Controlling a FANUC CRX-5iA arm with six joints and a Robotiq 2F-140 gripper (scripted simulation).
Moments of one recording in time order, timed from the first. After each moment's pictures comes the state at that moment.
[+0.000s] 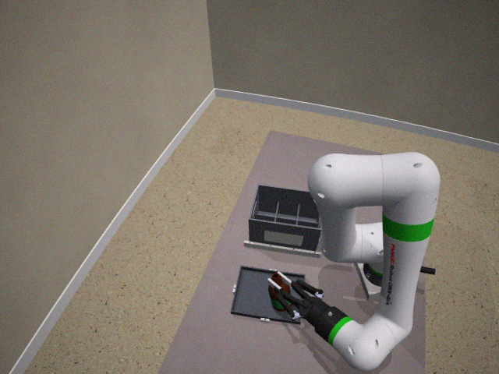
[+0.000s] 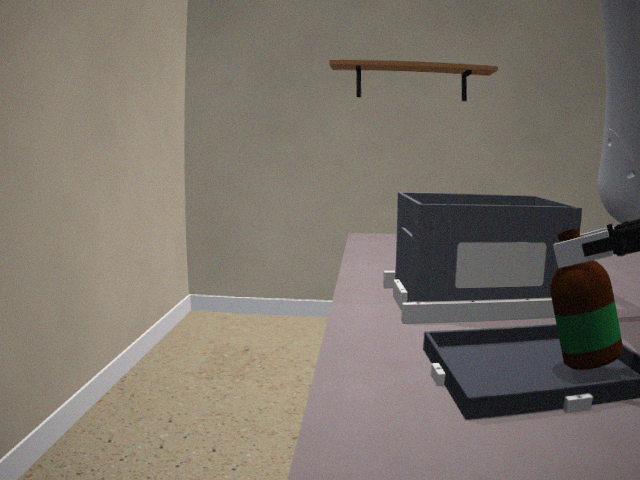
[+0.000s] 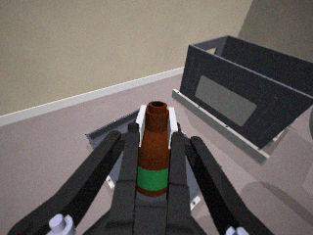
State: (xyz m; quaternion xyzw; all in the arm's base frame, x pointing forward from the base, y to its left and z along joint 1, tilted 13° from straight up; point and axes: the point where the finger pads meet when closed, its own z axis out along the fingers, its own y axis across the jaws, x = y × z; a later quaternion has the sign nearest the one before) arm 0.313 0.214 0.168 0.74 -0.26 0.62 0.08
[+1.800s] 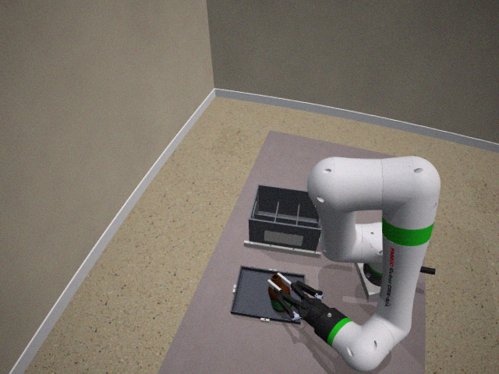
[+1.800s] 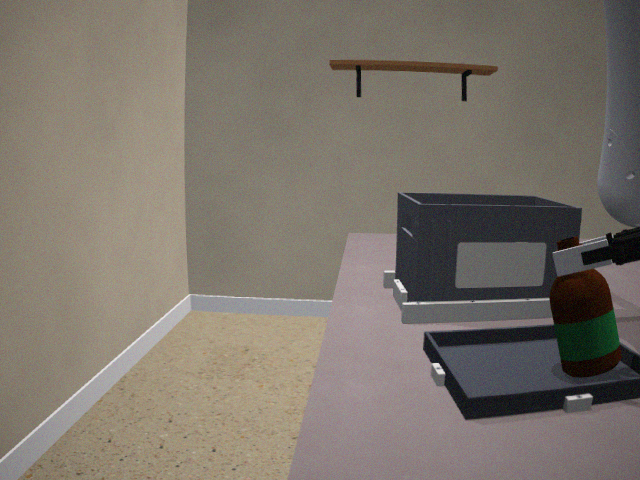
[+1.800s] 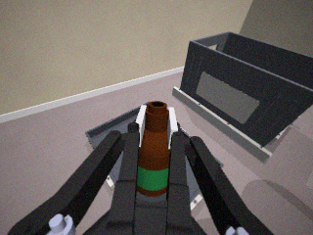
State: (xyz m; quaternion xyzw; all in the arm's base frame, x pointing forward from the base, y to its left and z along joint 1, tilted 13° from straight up) arm 0.315 0.215 0.159 0.74 -0.26 0.62 0.08
